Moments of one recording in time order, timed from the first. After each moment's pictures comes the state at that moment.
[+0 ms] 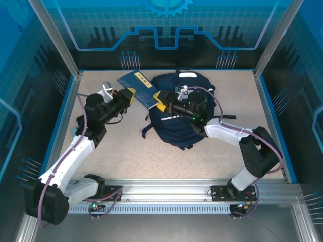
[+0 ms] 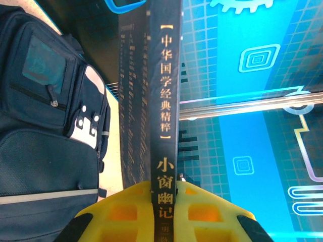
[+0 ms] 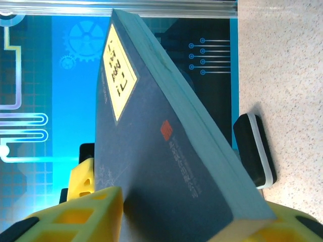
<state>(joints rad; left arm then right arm) -0.23 1.06 0.79 0.17 0.35 -1.35 0.60 1.59 0.94 0.62 -0.45 1.51</state>
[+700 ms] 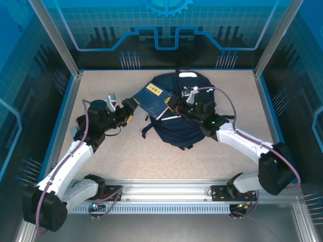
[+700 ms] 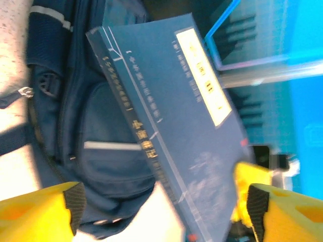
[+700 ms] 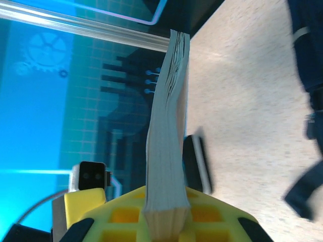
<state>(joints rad) -0.25 0.99 0.74 -0.16 0.42 -1.08 0.58 1.34 0.91 0.18 -0.30 1.21</state>
